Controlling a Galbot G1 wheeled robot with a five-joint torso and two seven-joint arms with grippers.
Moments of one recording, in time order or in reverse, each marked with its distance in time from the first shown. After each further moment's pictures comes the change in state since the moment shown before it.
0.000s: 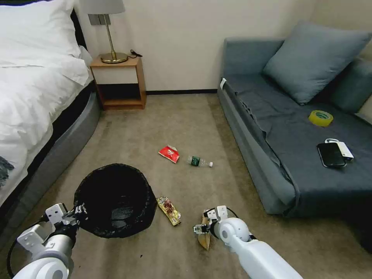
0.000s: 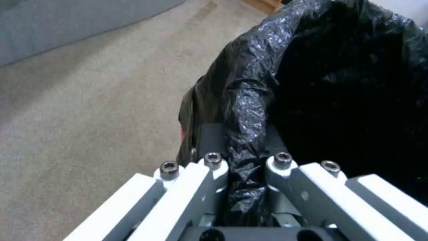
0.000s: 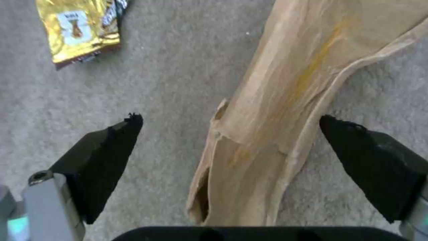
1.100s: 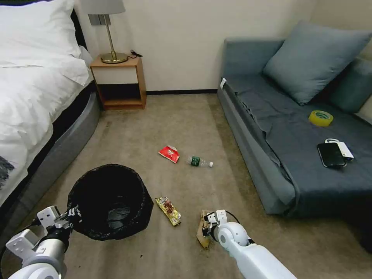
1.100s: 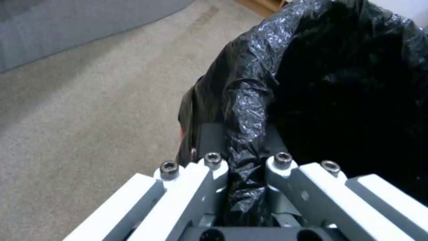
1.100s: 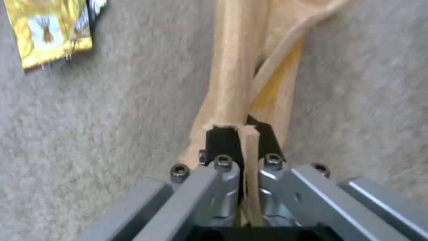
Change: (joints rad) left arm 0.028 -0.007 -0.026 -0.021 -0.016 -0.009 0.015; right arm -0.042 -0.003 0.038 0.016 -0.057 0.054 -0.007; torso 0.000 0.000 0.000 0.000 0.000
